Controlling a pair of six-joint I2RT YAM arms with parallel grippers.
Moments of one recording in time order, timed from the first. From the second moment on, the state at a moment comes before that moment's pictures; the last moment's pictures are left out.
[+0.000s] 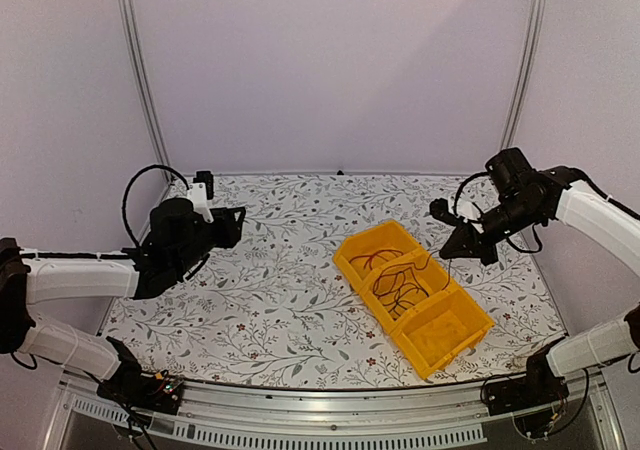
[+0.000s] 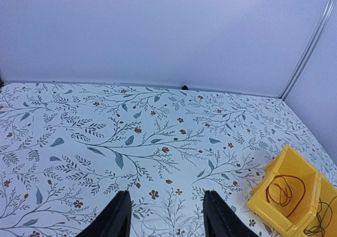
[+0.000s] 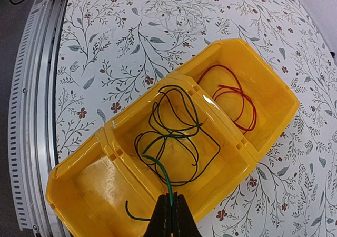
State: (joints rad) left arm -0.63 1.25 0.54 0.49 -0.32 -0.35; right arm 0.37 1.27 1.12 -0.96 -0.57 -0.90
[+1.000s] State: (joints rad) left arm -0.63 1.27 0.54 0.43 -0.22 -0.38; right arm 0.47 1.55 0.94 -0.57 -0.27 -0.83
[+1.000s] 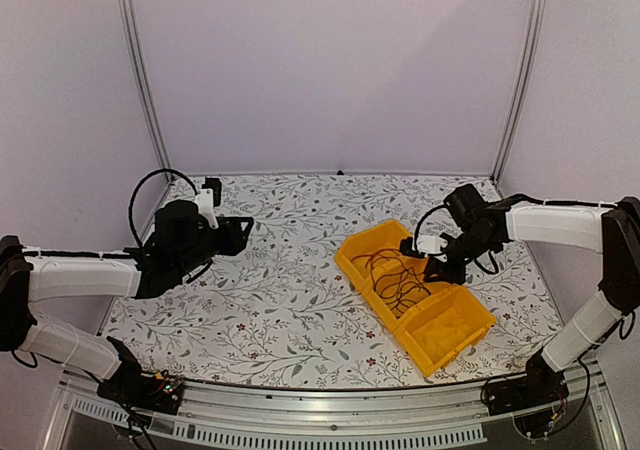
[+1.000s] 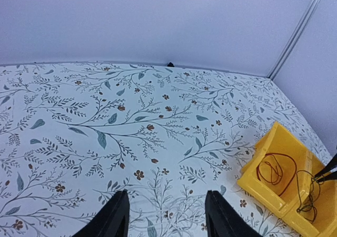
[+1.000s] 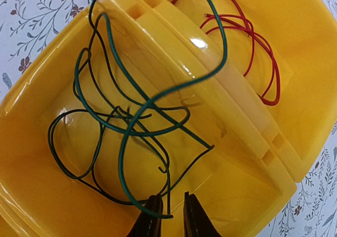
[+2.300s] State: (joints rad) left arm -0.93 2.06 1.36 0.12 0.30 -0.51; right arm 0.28 1.26 0.85 -0.17 -0.36 -0.45
